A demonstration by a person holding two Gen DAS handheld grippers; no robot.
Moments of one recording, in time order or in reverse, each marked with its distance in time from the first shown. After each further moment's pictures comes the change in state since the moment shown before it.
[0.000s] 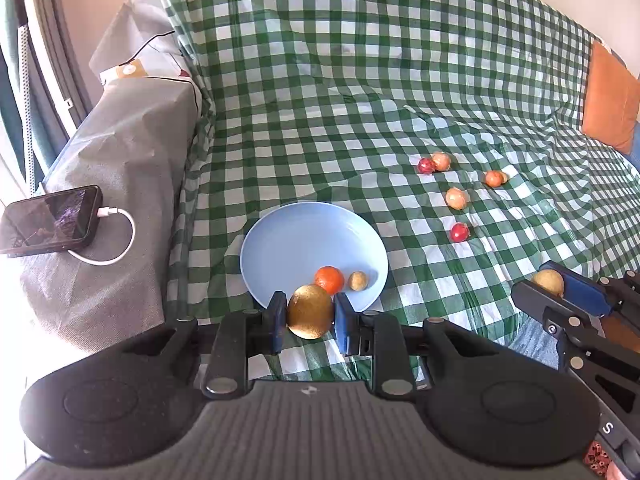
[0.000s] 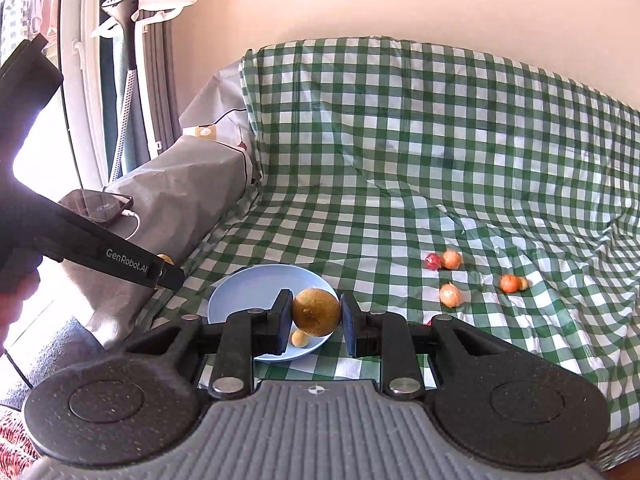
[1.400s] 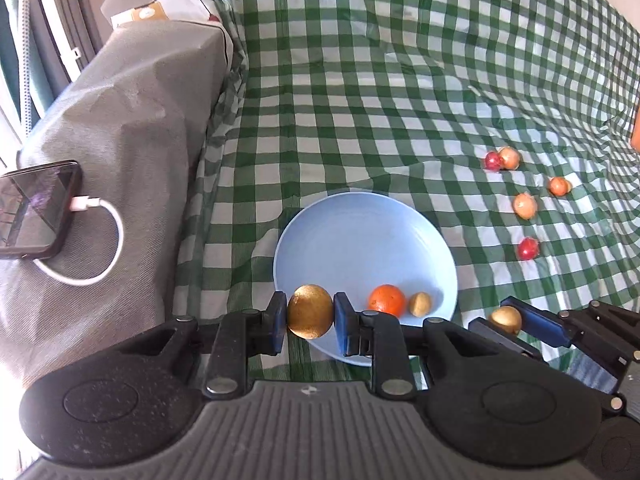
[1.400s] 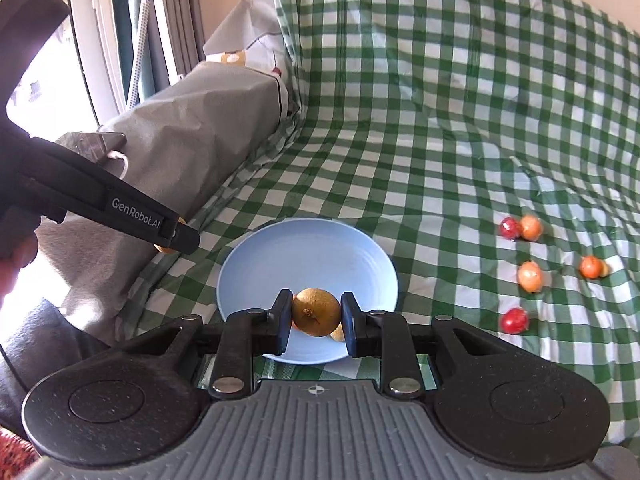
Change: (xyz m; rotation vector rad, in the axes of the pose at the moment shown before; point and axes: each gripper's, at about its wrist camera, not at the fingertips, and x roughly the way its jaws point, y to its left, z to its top) left arm 0.109 0.046 0.035 -0.089 0.123 0.051; right arm 0.137 0.016 0.003 -0.040 0.211 0.131
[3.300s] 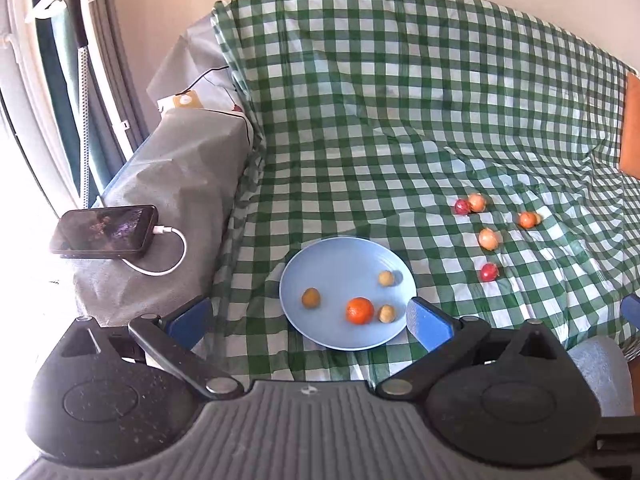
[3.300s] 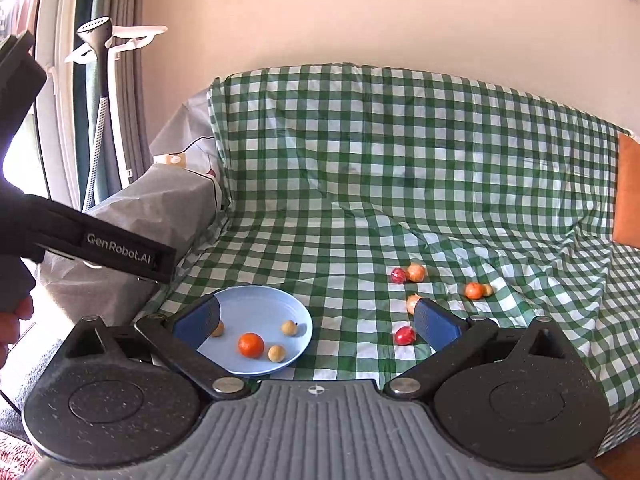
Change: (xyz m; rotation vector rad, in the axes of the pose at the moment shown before) left arm -0.135 -0.048 -0.055 0.007 -0.234 0.098; right arm -0.155 0.018 -0.046 0.092 -0.296 -0.236
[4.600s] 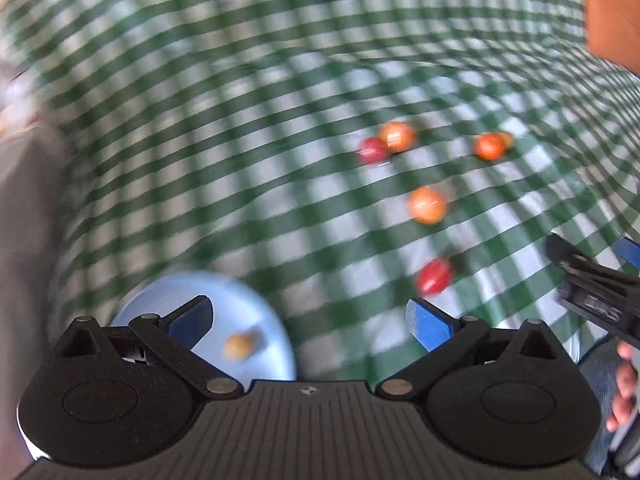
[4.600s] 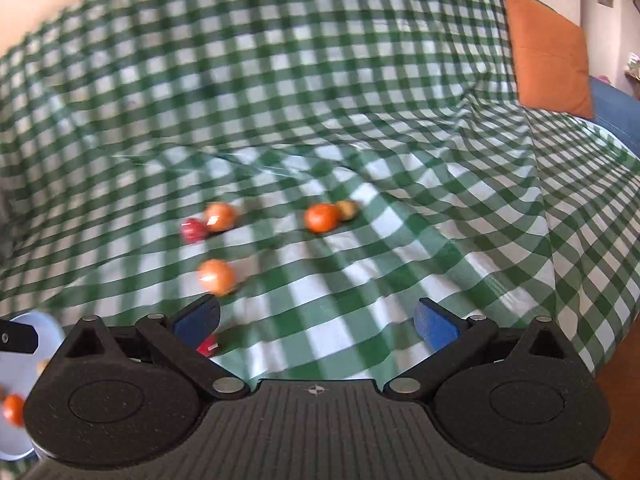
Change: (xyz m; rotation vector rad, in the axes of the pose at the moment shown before) left arm 0.227 -0.197 0.068 0.312 0.232 -0.150; right arm 0.209 -0.216 -0.052 0.332 0.215 -0.345
